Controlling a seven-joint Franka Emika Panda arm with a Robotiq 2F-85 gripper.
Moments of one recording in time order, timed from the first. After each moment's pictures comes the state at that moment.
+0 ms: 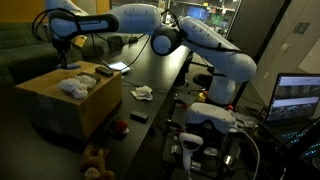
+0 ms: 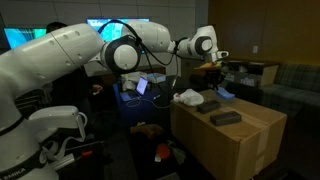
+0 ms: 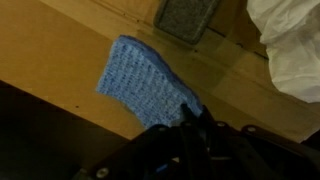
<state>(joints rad) 0.17 1.16 -0.02 -0.58 -0.12 1.98 -0.32</state>
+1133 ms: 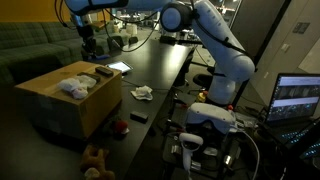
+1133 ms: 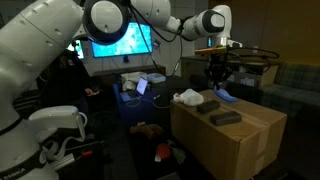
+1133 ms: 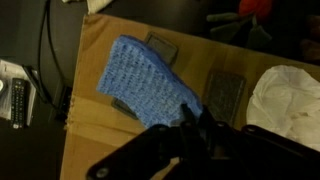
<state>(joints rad) 0.09 0.86 -0.06 -0.89 -0.10 1.64 -0.24</state>
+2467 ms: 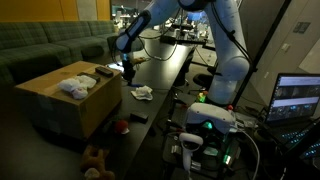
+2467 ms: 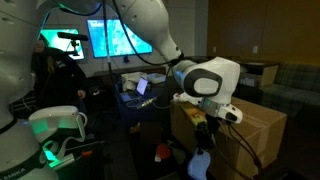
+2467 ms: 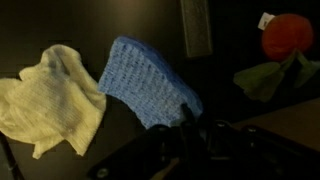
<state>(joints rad) -0.13 0.56 -0.08 -1.92 0.10 2.29 -0.10</state>
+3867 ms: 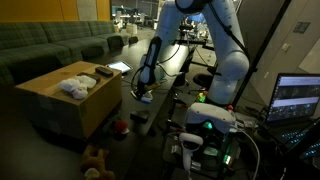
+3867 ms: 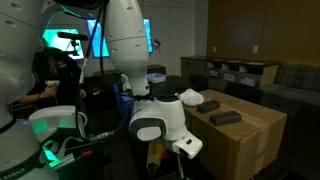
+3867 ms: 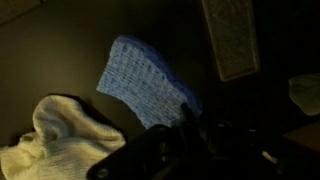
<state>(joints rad) -0.16 0.62 -0.03 -2.42 0.11 3.19 0.11</state>
